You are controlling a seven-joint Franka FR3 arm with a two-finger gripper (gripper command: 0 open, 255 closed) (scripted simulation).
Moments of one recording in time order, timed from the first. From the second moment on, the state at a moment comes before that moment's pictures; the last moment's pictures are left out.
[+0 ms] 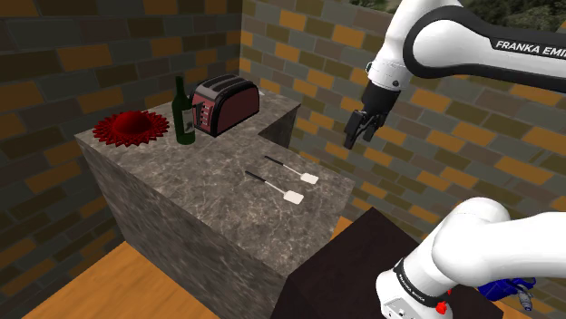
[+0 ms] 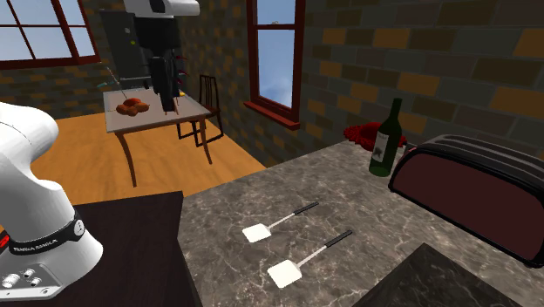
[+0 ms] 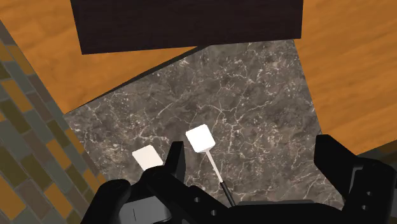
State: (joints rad) arm 0.00 -0.75 0.04 -2.45 0.09 1.68 0.02
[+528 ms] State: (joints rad) arm 0.01 -0.60 0.04 -2.51 0.08 1.91 -0.05
